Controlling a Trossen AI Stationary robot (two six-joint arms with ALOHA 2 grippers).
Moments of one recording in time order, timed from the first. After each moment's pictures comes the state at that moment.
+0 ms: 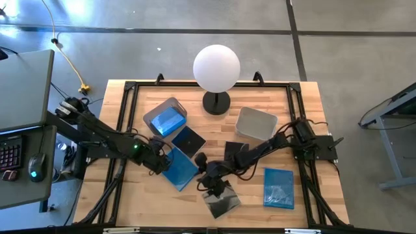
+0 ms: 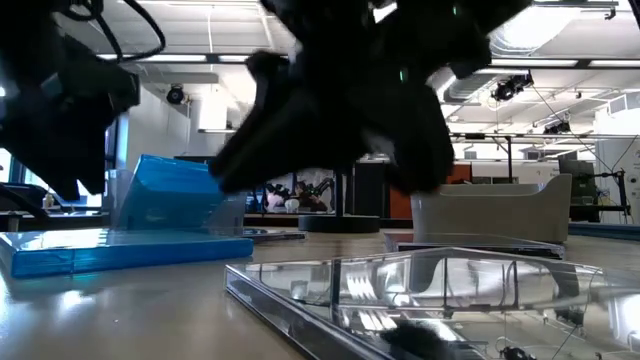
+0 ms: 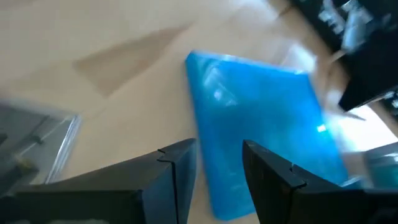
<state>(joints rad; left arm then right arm) -0.50 1.27 0.67 -0.73 -0.34 -1.50 0.31 2.09 1.25 0.23 0.09 -0.56</state>
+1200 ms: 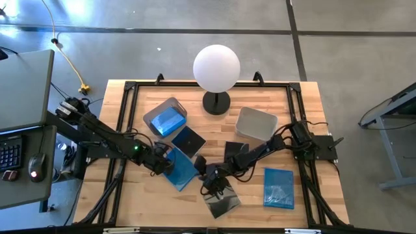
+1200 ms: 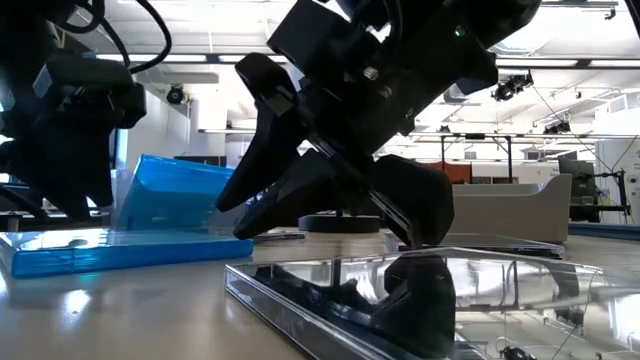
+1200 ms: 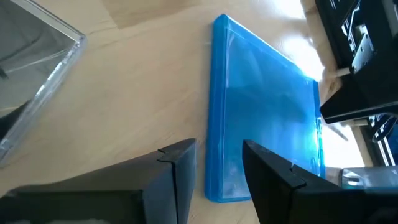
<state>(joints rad) -0.50 1.28 0.59 -0.46 -0.30 -1.42 0.32 2.12 1.25 0.21 0.16 -0.85</state>
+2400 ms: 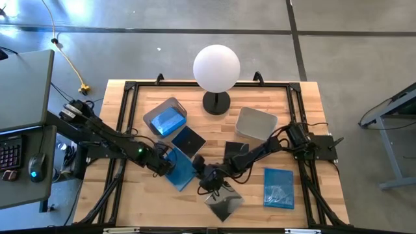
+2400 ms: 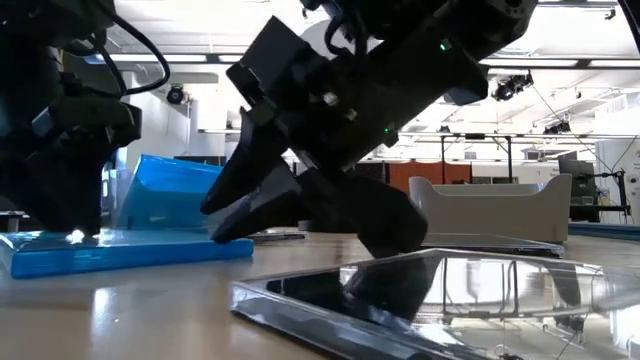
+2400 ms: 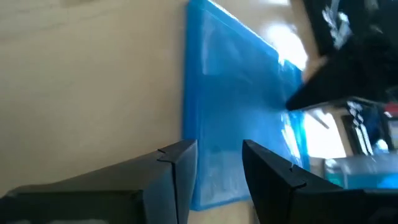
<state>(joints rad) -0.50 1.38 0.59 -0.47 -0.27 -1.48 0.31 2.18 1.28 0.24 0.26 -0.87</state>
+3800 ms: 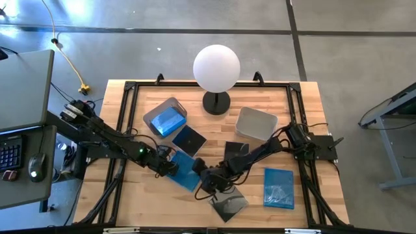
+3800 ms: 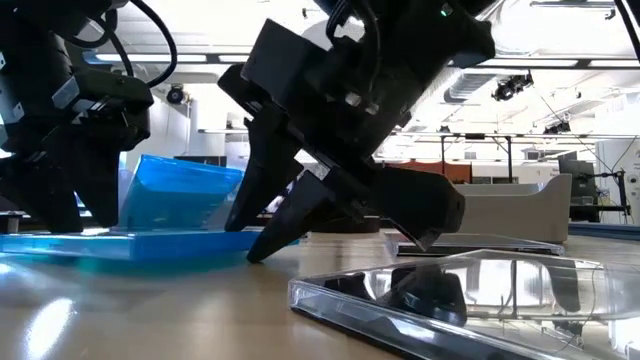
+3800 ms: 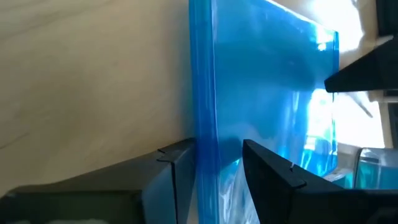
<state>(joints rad) -0.50 1.38 0.59 -0.30 -0.22 -1.56 0.31 2.19 1.41 -0.10 0.31 -0.85</state>
